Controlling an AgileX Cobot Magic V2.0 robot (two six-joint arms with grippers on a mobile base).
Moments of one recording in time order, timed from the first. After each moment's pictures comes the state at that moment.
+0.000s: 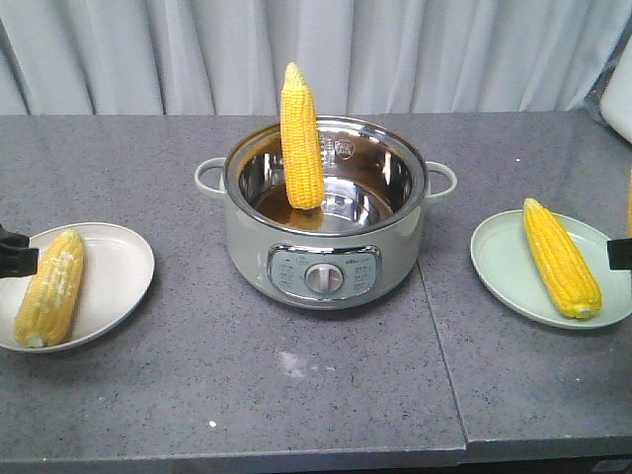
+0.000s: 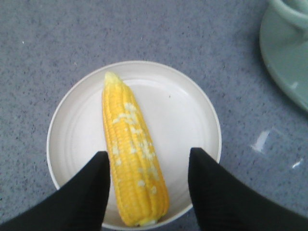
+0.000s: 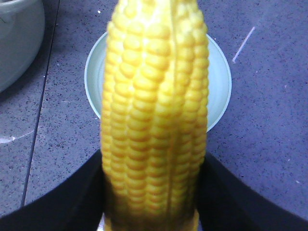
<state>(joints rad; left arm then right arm) -0.08 1.07 -0.86 -0.02 0.59 -0.04 0.06 1.03 -1.02 -0.10 0.92 0.05</state>
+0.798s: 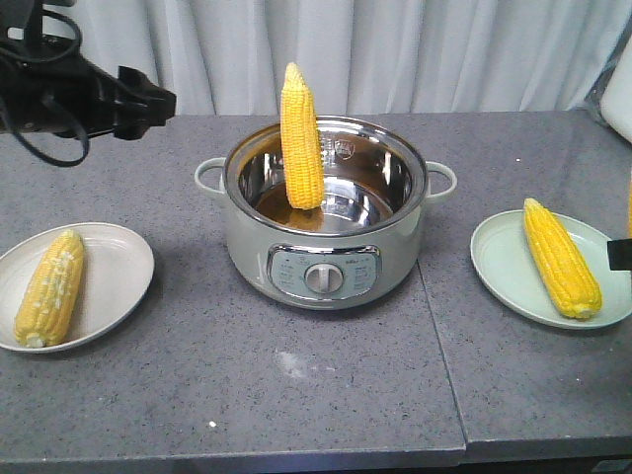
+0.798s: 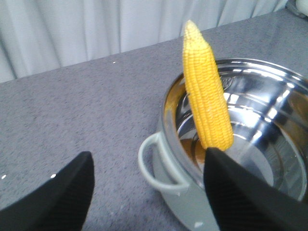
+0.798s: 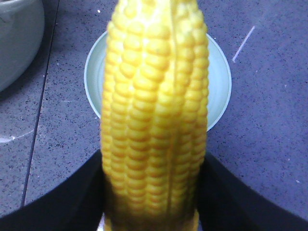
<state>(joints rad) -0.25 1.45 -1.35 -0.39 0.52 0.33 0.06 1.03 -1.02 -0.10 0.92 0.05</state>
